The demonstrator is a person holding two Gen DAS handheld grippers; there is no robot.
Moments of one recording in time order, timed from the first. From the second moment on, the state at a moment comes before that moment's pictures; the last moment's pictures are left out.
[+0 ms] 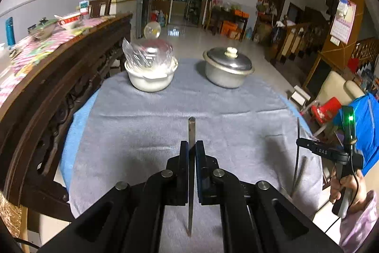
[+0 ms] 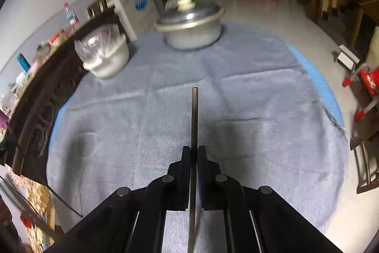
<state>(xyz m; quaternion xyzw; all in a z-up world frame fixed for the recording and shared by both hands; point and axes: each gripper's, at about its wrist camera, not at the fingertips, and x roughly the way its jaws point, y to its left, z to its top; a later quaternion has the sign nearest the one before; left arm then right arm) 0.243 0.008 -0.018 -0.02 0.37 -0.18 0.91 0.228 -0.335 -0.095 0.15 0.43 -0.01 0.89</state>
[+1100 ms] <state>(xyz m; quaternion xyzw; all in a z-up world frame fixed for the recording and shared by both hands) 0.110 0.015 0.038 -0.05 0.29 -0.22 0.93 0.051 -0.298 0.008 0.17 0.22 -0.03 0.96</state>
